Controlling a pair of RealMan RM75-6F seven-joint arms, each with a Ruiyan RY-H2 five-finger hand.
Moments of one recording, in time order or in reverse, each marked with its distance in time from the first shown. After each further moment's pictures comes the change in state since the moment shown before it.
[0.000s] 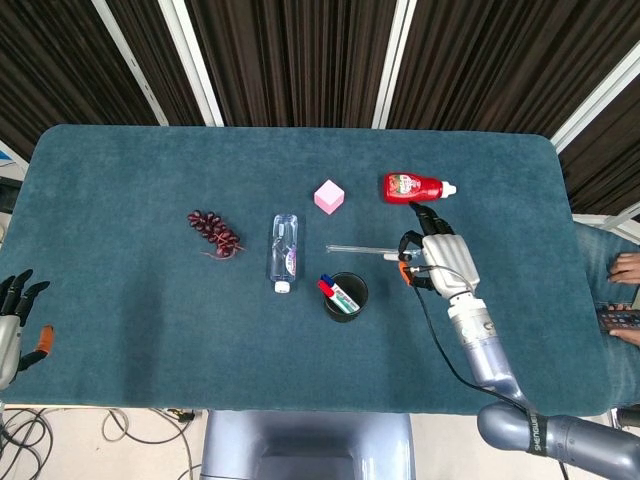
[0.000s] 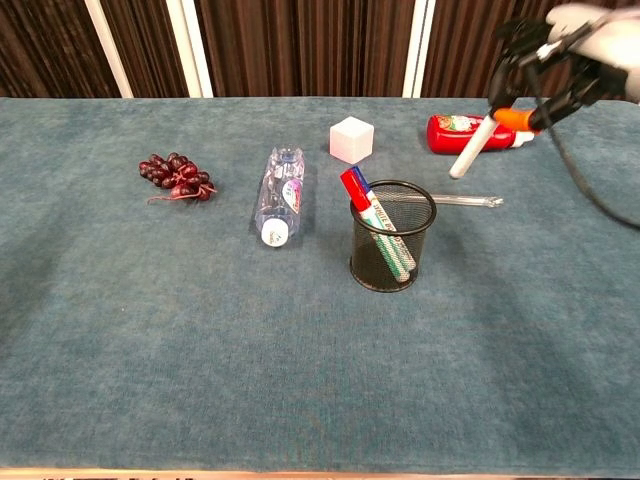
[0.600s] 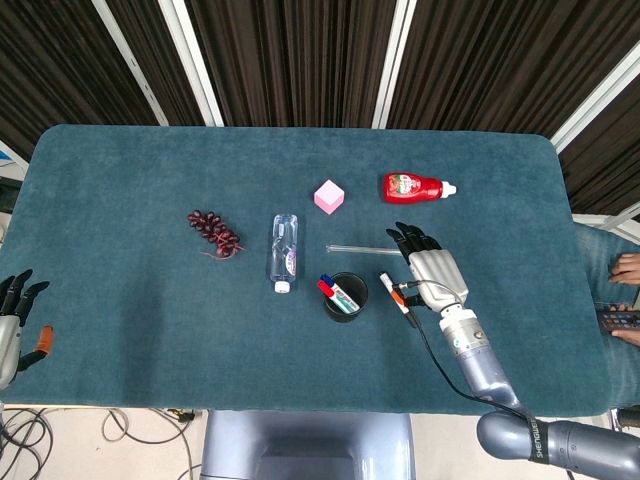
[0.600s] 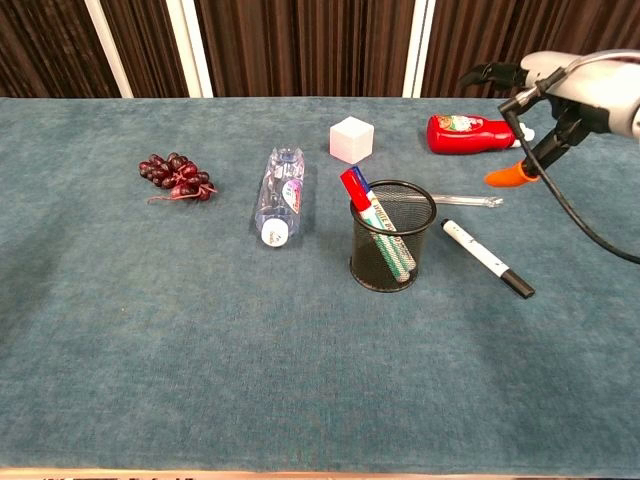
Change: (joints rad) left arm 0.001 0.001 0.000 0.001 0.000 0.001 0.000; right arm 0.014 0.048 -0.046 -0.102 0.064 -0.032 -0.109
